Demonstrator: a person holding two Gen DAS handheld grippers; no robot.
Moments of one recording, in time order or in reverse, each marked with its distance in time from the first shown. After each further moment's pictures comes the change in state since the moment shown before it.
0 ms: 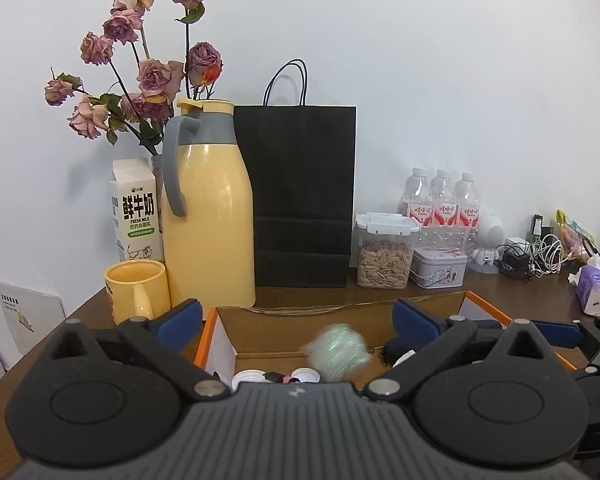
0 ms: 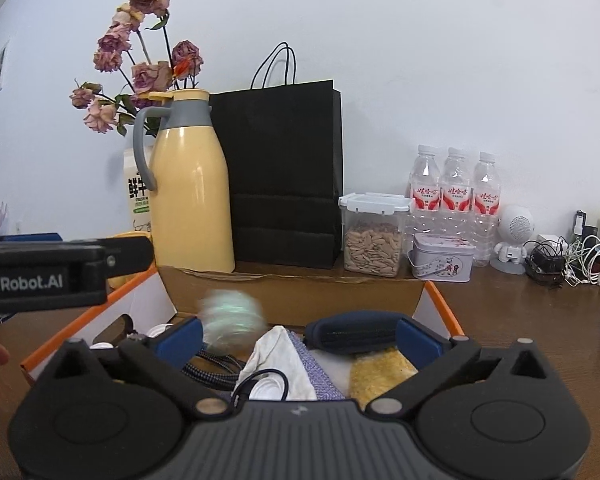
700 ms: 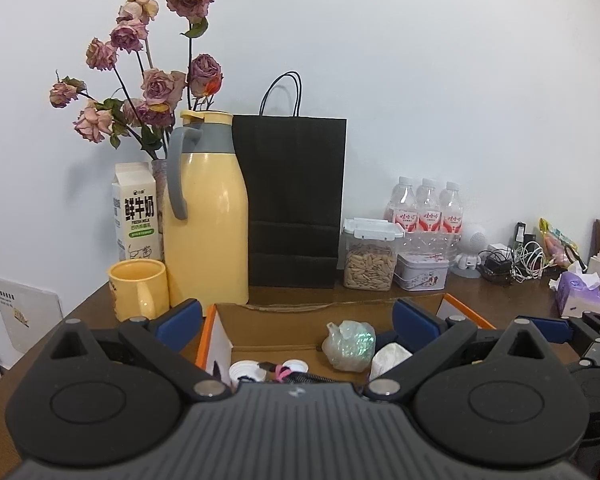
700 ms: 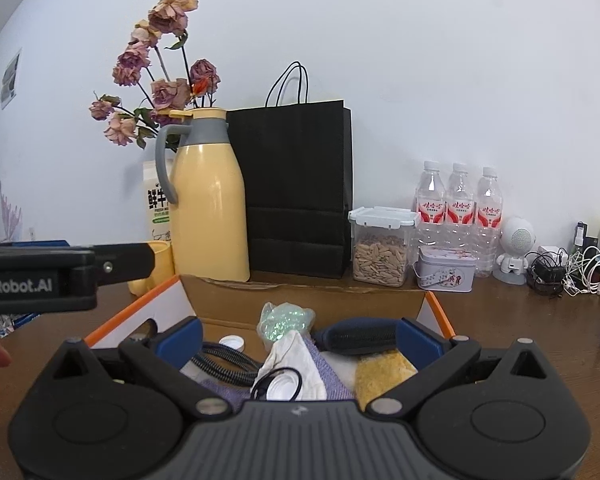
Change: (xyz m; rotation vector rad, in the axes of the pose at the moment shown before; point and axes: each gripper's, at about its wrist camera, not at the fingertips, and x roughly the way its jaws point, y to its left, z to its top) left arm -0.038 0.005 0.004 -0.017 -0.001 -0.035; right arm -0.036 0.003 0.005 -0.015 -0.025 0.035
